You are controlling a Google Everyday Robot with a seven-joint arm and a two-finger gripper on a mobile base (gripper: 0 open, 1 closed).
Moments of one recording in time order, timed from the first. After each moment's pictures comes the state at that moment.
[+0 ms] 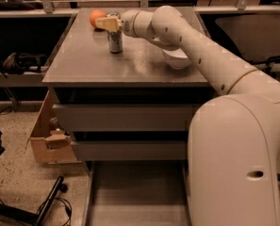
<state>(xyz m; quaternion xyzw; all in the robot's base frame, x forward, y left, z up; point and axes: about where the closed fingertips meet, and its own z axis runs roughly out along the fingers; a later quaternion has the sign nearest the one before) 0.876 0.085 0.934 -0.26 0.70 0.29 0.59</state>
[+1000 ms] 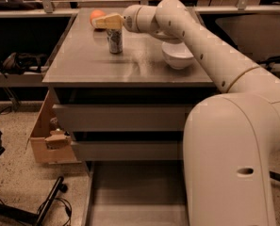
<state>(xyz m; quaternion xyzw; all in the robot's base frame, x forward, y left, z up) 0.874 0.081 0.942 -0.28 0.70 0.29 0.58</state>
